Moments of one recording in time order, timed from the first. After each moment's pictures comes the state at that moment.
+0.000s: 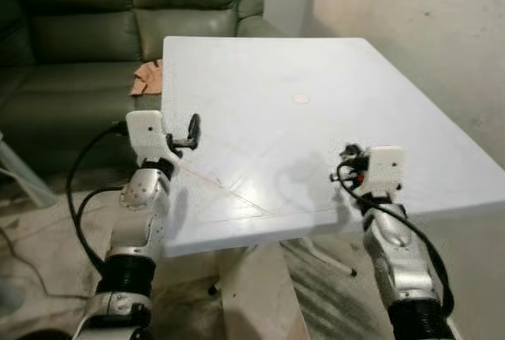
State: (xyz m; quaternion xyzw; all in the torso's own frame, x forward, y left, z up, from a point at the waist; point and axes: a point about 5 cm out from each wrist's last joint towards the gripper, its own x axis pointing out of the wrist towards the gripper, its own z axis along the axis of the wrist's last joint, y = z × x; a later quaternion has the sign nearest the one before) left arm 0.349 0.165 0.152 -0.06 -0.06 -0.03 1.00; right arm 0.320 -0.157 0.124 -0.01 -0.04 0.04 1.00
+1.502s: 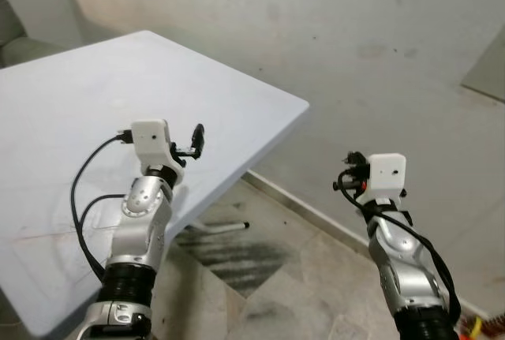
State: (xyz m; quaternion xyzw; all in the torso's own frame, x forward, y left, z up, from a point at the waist) left arm 0.345 0.166 0.150 -0.06 -0.04 -0.03 1.00; right arm 0.316 -0.169 0.116 -0.03 -0.02 0.02 1.00
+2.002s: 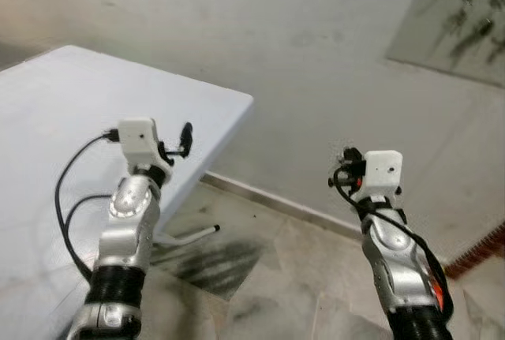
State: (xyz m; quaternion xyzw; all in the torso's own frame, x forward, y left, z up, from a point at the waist) left arm 0.345 0.149 0.148 -0.06 -0.03 -0.07 1.00; right arm 0.314 -0.177 0.120 -0.03 -0.04 -0.01 1.00
